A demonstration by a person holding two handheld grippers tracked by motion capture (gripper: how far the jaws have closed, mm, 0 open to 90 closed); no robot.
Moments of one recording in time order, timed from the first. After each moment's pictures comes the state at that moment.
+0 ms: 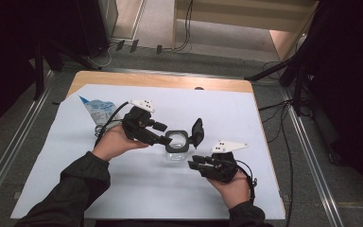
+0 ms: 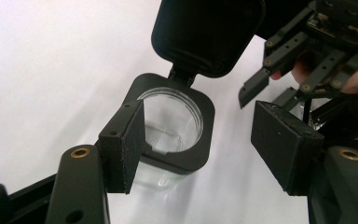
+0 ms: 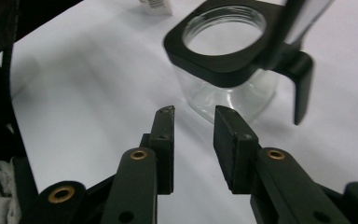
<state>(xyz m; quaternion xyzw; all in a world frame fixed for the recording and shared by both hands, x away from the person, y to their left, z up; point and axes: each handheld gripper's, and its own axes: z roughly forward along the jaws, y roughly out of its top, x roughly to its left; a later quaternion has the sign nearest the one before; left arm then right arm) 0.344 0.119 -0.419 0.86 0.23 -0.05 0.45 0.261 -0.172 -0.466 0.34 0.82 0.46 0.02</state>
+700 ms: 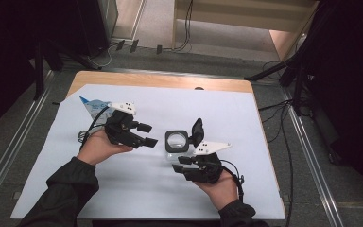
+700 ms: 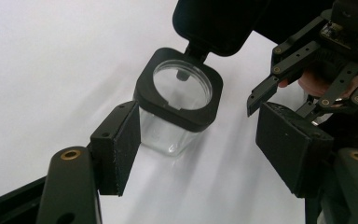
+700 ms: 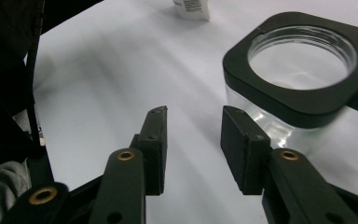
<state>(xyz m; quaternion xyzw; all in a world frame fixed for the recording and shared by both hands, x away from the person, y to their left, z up) 0.328 0.159 -0.423 0.84 0.27 -0.04 0.46 0.257 -0.133 -0.463 0.30 0.84 0.46 0.01</state>
